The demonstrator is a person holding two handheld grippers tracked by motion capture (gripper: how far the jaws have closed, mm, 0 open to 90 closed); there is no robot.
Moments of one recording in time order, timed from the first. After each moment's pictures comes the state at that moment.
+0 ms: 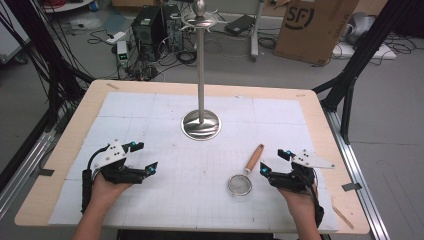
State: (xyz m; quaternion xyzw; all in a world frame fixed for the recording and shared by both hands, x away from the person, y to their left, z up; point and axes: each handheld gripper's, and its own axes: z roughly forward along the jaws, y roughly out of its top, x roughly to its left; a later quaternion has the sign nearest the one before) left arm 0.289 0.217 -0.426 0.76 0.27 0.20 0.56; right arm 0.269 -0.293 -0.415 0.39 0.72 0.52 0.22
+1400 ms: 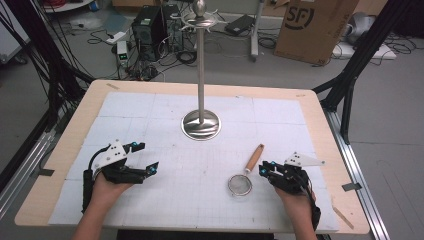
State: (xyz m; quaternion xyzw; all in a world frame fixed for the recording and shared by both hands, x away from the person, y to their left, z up) left arm 0.290 0.216 -0.427 0.75 0.27 0.20 0.56; right arm 0.273 -0.288 -0.432 0.40 0.76 0.49 0.15
